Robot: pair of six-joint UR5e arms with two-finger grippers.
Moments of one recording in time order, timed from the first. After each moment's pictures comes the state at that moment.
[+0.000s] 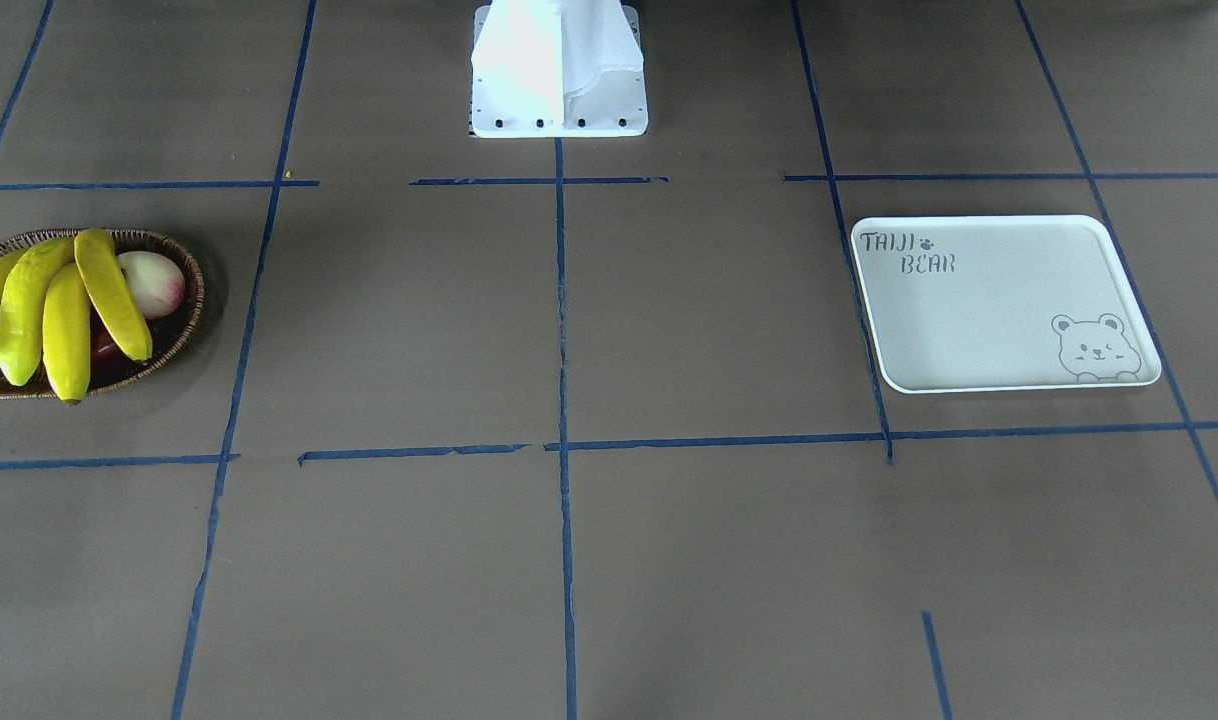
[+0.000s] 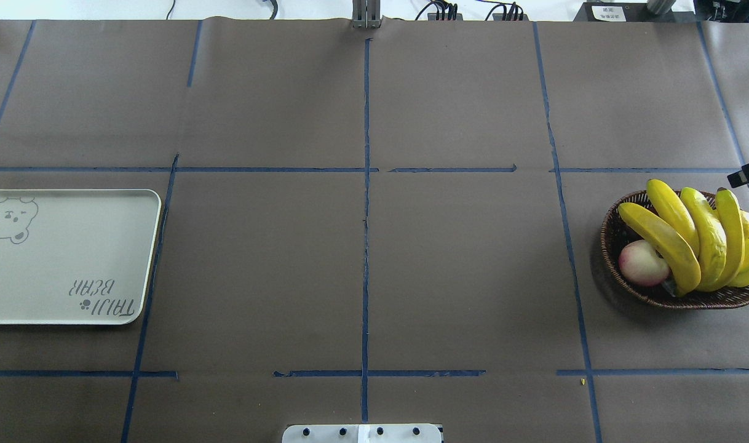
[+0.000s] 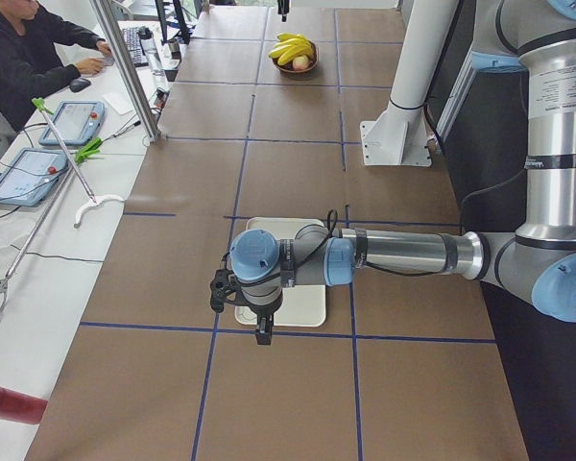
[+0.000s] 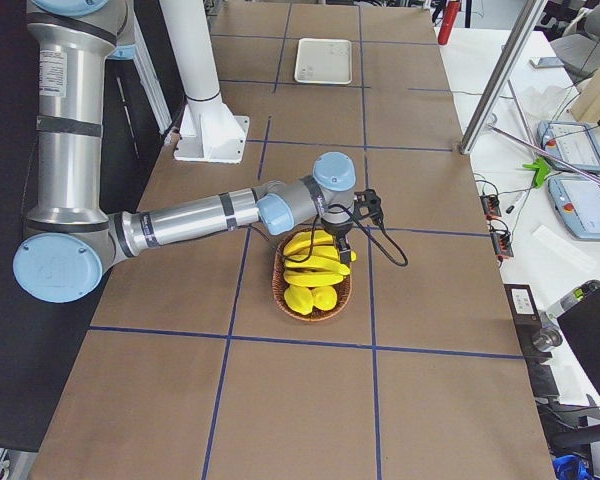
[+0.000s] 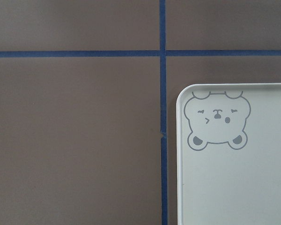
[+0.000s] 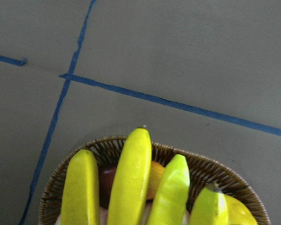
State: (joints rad) left arm -1.61 -1.46 -1.72 -1.48 -2.41 0.09; right arm 1.23 -1.68 1.91 -1.26 2.34 0.32
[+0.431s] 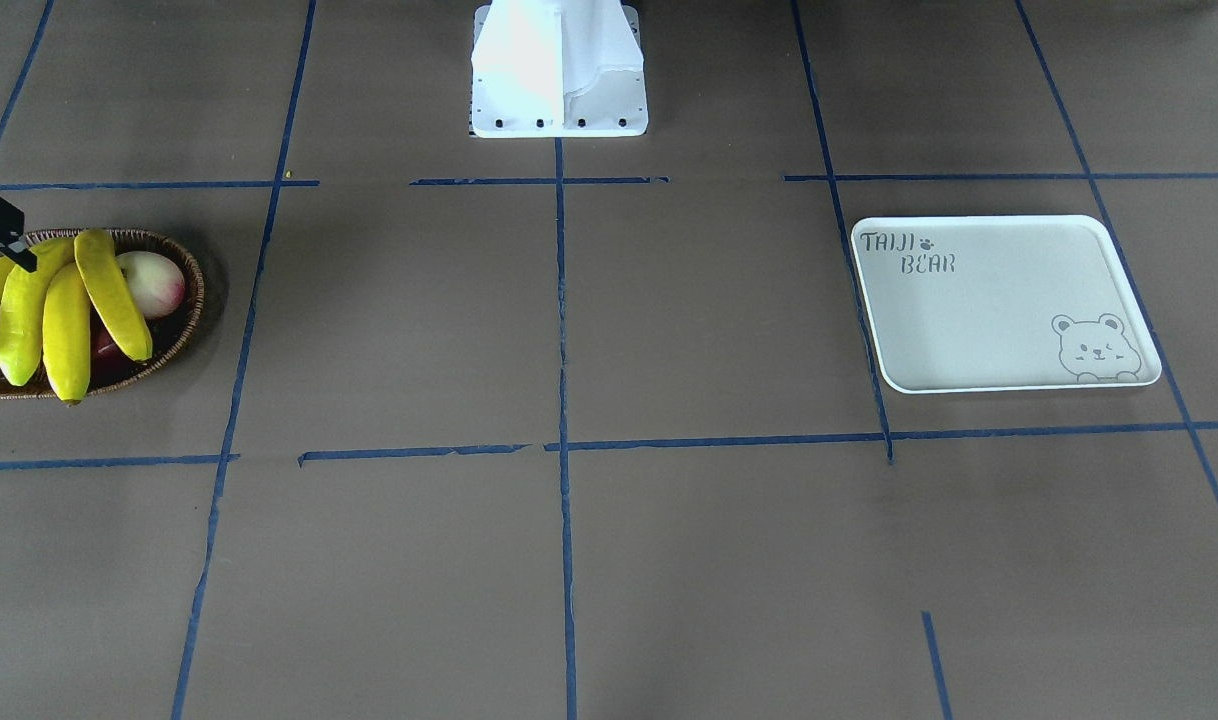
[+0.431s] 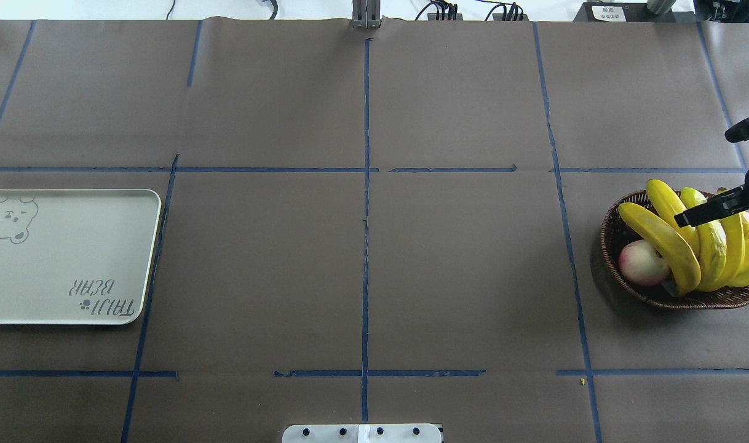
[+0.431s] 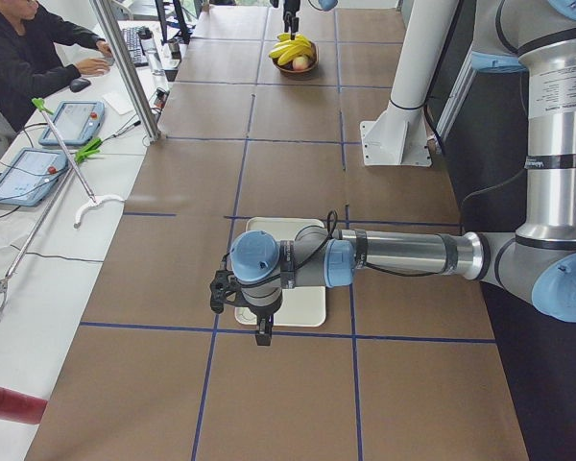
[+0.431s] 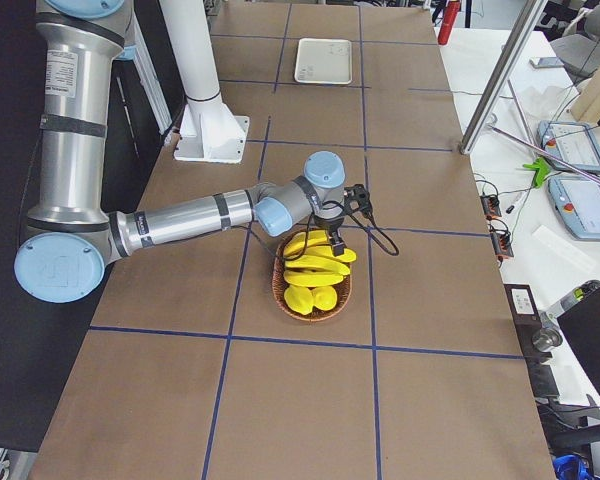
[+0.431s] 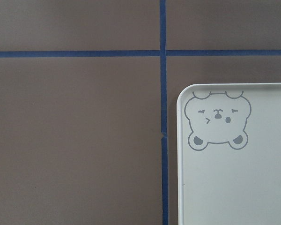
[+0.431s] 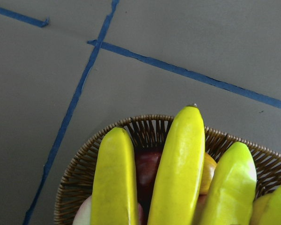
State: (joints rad) left arm -1.61 -1.46 -1.71 -1.49 -2.41 0.09; right arm 1.04 -1.71 1.92 -1.15 2.23 0.43
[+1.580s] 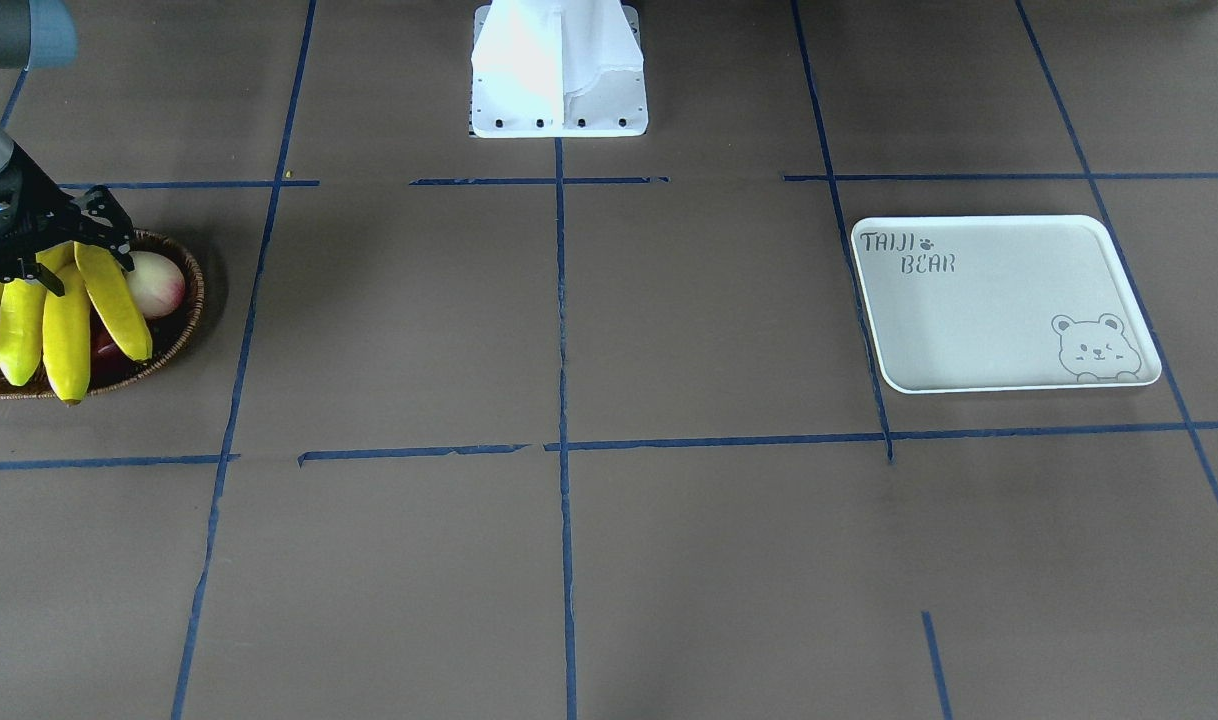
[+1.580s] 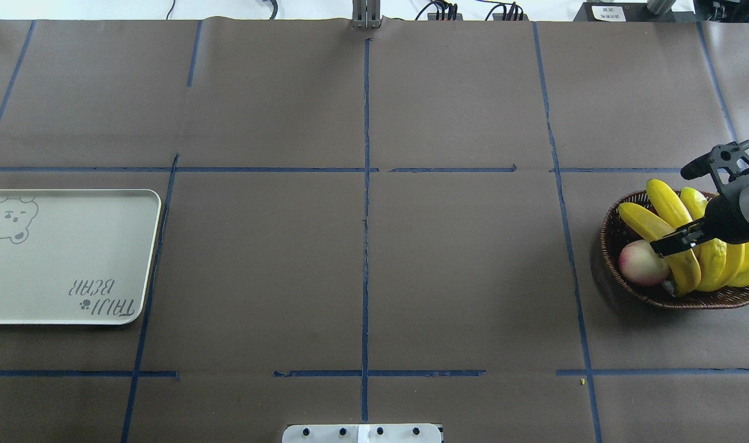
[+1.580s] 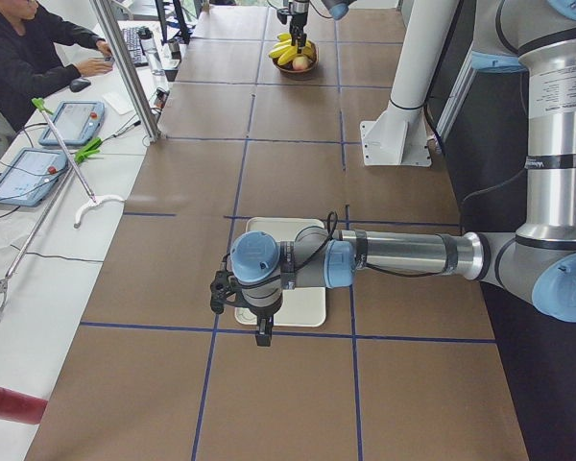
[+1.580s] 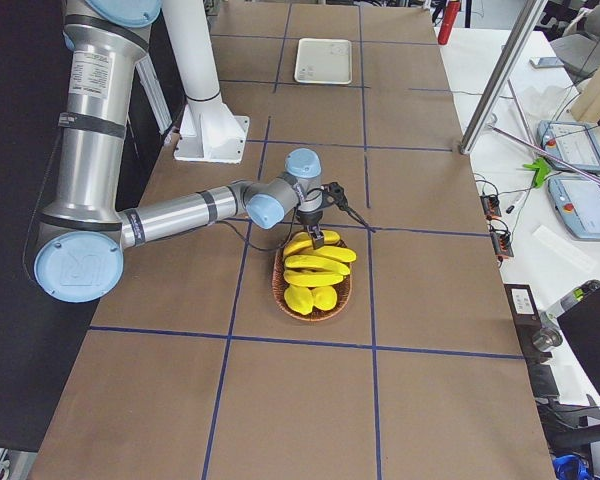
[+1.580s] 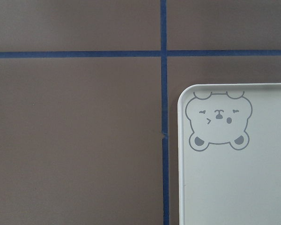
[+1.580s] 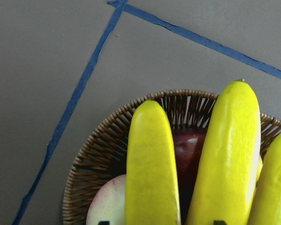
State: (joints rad) left arm -1.61 -1.46 -1.71 -1.49 -2.41 0.09; right arm 0.90 -1.75 1.97 -1.14 2.09 0.46
